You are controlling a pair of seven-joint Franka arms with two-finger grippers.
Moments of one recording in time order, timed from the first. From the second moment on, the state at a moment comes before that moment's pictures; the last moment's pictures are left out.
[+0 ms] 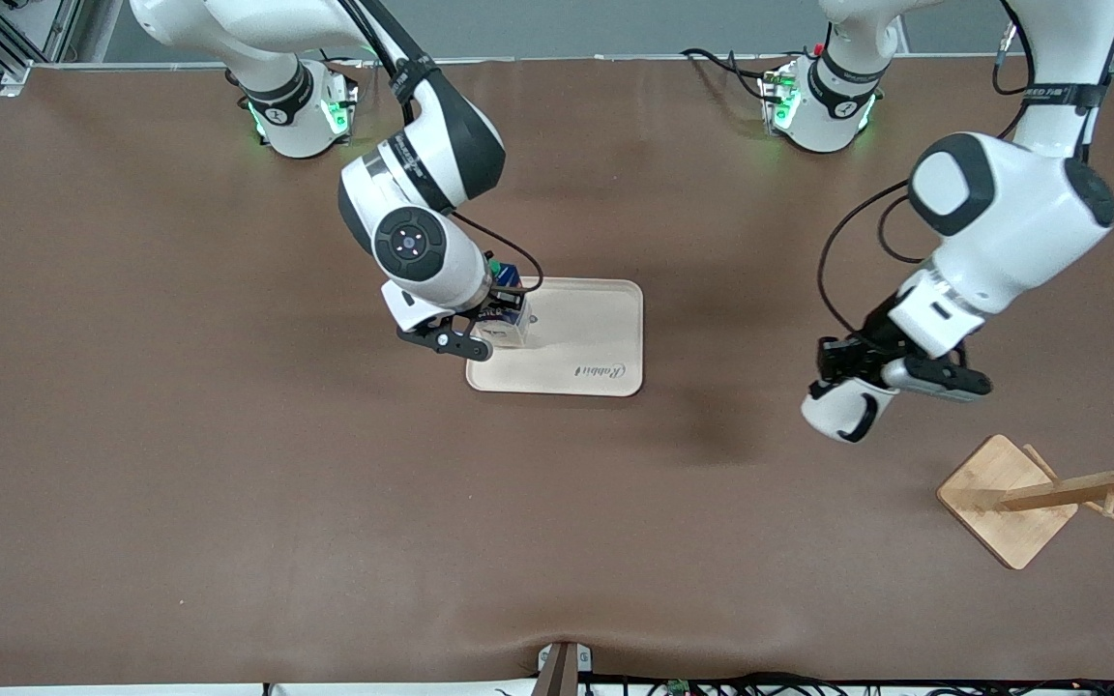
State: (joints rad) left arm 0.25 0.18 -0.52 -2.04 -0.36 2.52 0.03; right arm 0.70 0.46 -0.08 -1.62 0.27 1.91 0.82
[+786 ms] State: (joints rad) left arm -0.03 0.44 -0.52 -1.89 -0.12 2.52 -0.74; right arm 0.71 0.44 -0.11 -1.59 0.27 1.85 0.82
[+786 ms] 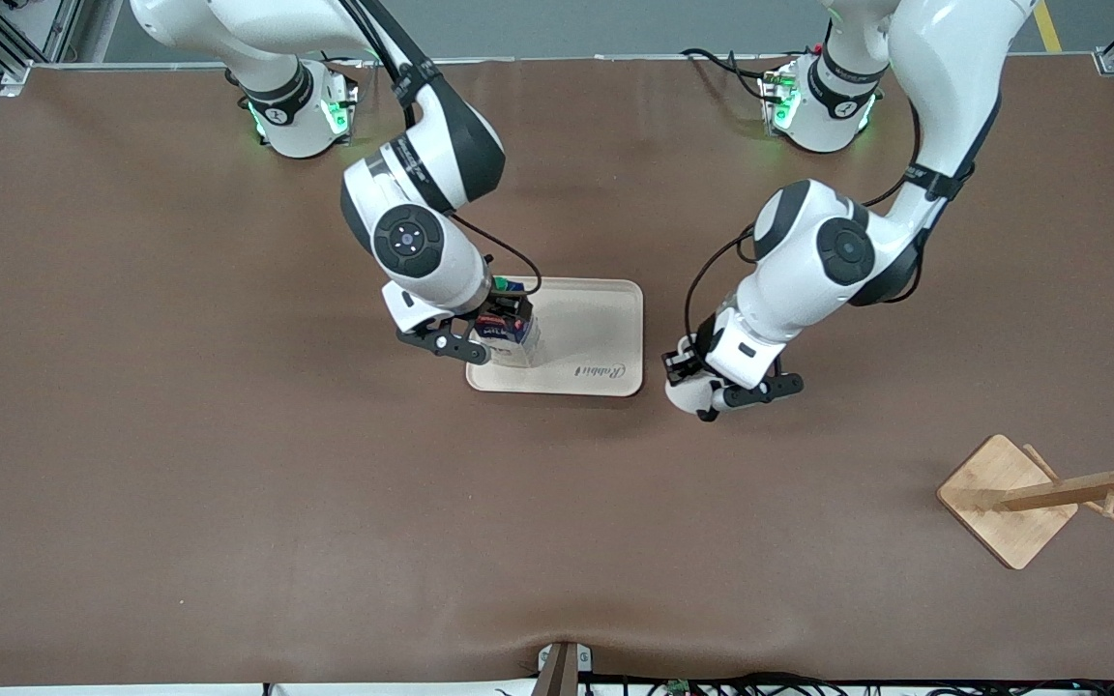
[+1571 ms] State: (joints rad) left arm -0.27 0.66 -0.48 -1.72 -0.05 2.46 -1.21; right arm 0.42 0.41 -0.15 -1.25 0.27 1.40 0.45
